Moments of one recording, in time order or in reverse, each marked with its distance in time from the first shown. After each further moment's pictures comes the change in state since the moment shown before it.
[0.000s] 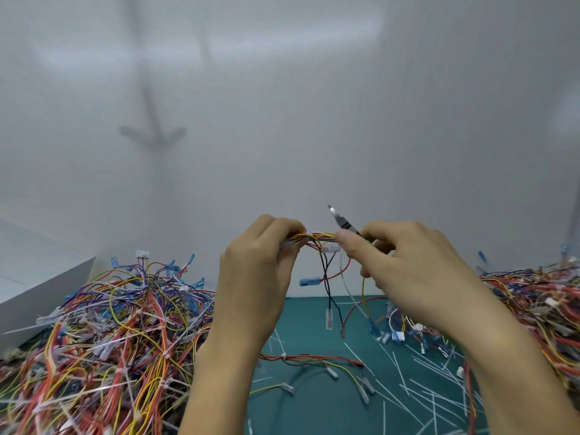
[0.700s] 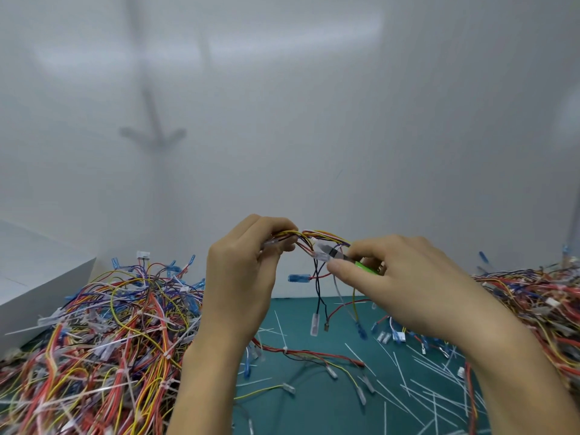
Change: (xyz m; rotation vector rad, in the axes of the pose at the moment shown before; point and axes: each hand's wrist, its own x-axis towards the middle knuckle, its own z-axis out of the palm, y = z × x) left_hand 0.000 -0.011 -0.008 -0.076 0.012 -0.004; right_hand -0.002 0.003 0.002 -0.185 -0.120 -0.117
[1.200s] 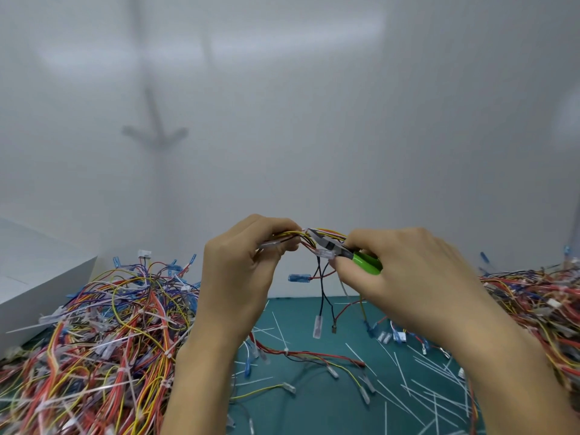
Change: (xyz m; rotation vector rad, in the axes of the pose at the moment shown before) left_hand 0.002 0.000 -0.007 -0.056 -0.009 0.031; right_hand -0.001 -0.004 0.003 -0.227 0.205 -0.115
